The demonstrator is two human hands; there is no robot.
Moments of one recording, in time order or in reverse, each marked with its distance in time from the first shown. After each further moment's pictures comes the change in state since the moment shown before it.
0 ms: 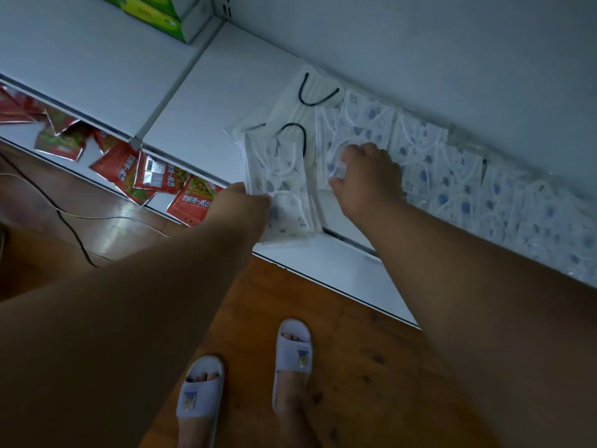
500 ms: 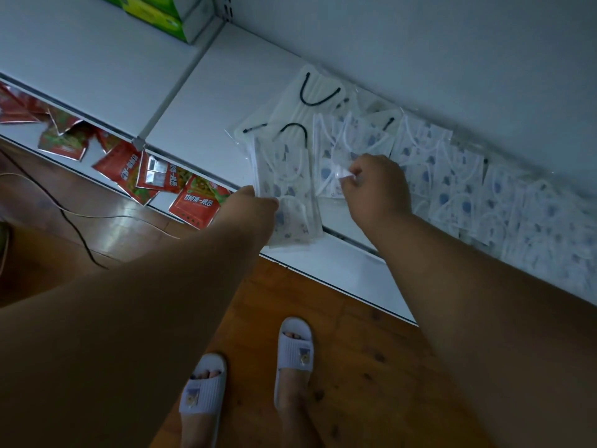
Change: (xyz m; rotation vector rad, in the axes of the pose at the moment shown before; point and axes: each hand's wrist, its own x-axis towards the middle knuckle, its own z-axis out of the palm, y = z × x) left_hand -0.001 0.001 0.005 0.122 -0.052 -0.026; right_hand -0.015 0.011 0.004 0.247 0.205 0.028
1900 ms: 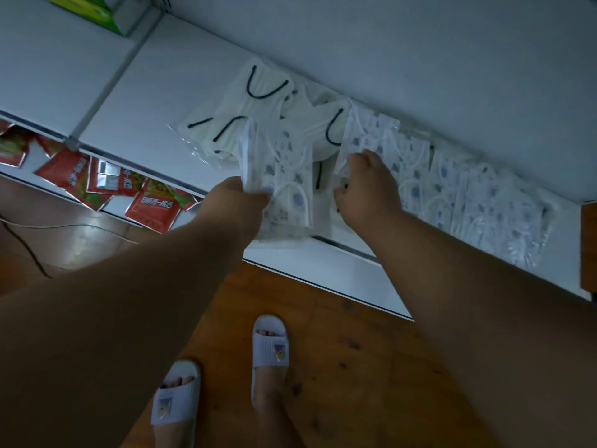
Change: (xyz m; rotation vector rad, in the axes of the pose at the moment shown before) left_hand -0.022 0.005 0.040 -0.026 -0.089 0.135; right_hand -0.010 0.059 -0.022 -0.157 -0.167 0.072
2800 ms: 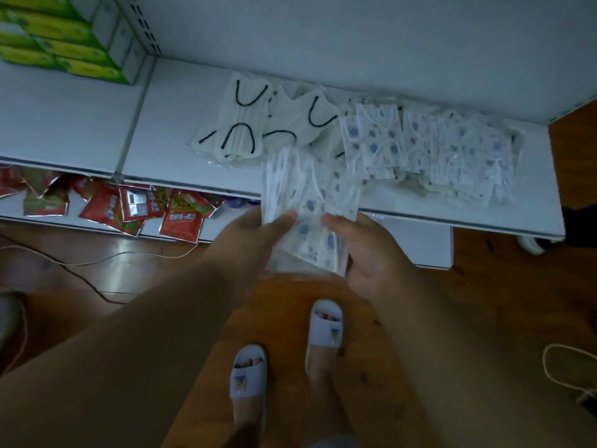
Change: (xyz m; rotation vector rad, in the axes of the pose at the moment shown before) left_hand -0.096 -0.014 -0.050 0.017 -0.402 0.005; right_hand -0.176 -0.070 -0.031 1.825 -0.183 0.736
